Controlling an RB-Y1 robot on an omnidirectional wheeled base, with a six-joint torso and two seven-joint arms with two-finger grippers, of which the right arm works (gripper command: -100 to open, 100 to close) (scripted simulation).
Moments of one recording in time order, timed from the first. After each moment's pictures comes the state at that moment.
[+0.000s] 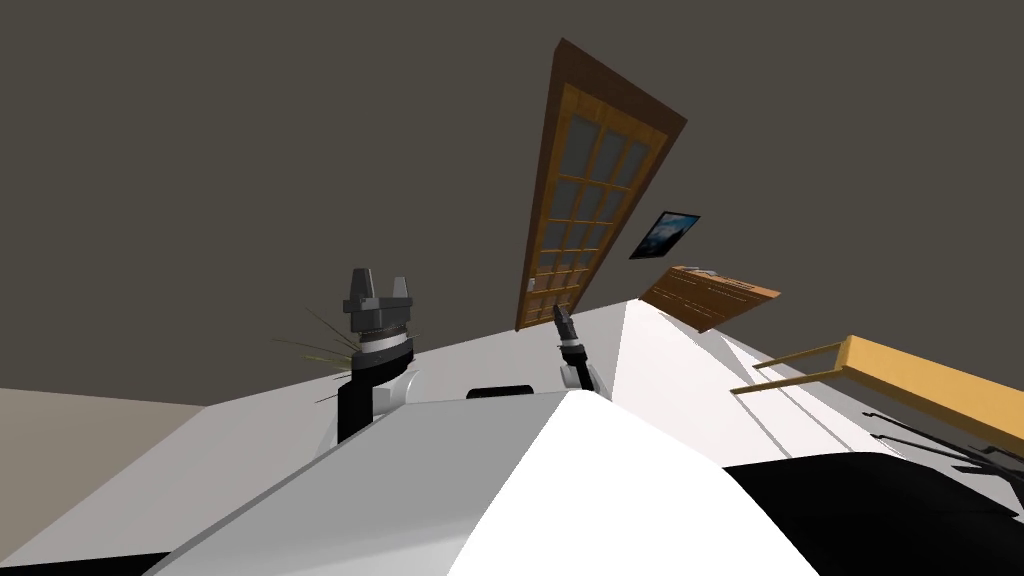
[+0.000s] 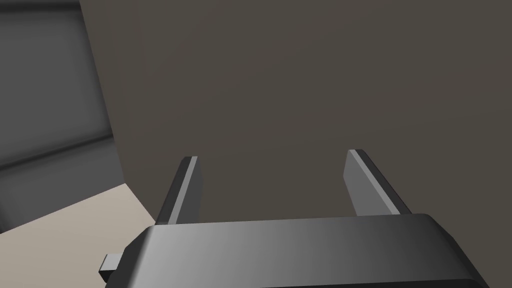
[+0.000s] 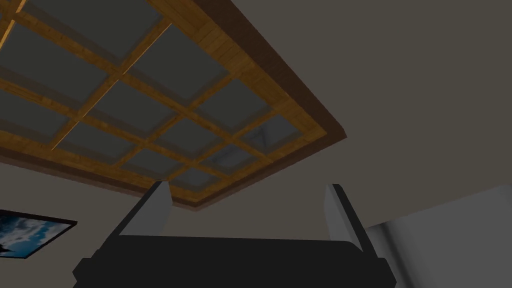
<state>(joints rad) 0.27 -0.12 -0.06 -1.61 0.16 -0.73 0.51</state>
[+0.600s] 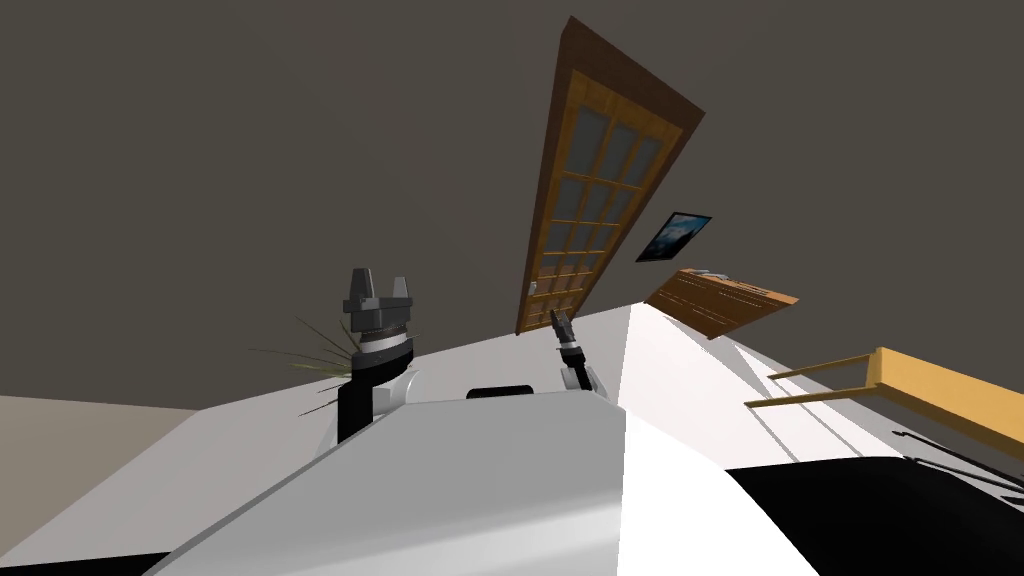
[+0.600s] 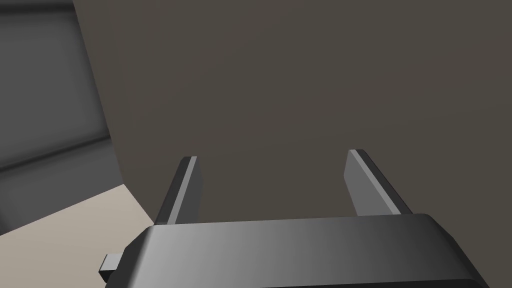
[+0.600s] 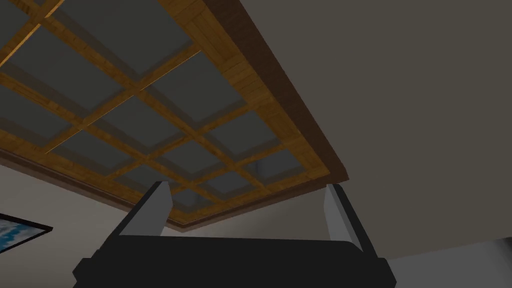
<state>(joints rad) 0.22 -0.13 -0.09 -1.45 0.21 -0.77 0.61</state>
